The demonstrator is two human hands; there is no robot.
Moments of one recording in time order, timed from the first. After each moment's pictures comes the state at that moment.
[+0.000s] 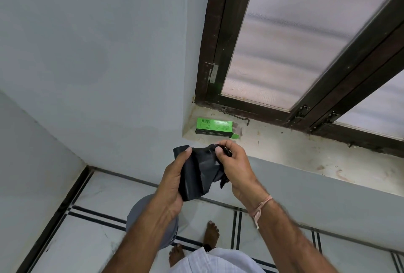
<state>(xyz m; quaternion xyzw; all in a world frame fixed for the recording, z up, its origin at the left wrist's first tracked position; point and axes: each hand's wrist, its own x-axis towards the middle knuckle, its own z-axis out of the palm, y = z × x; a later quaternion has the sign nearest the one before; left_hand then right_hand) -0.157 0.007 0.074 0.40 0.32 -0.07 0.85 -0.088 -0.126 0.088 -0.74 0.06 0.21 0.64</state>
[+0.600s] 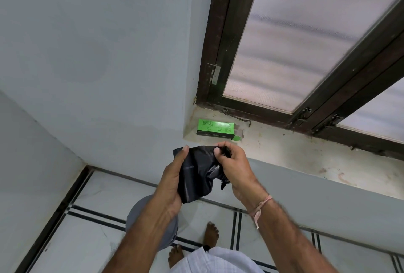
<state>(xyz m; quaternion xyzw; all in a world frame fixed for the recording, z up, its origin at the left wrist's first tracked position) -0.152 0.014 0.079 0.39 0.32 -0.07 0.86 -0.080 -0.119 0.089 -0.74 0.07 0.22 0.63</state>
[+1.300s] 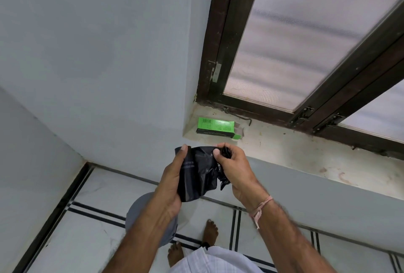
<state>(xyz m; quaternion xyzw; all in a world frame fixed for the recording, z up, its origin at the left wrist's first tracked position) -0.151 0.011 0.069 0.40 0.33 -0.07 0.85 -0.078 -0.122 0.079 -0.74 0.08 0.24 0.63</state>
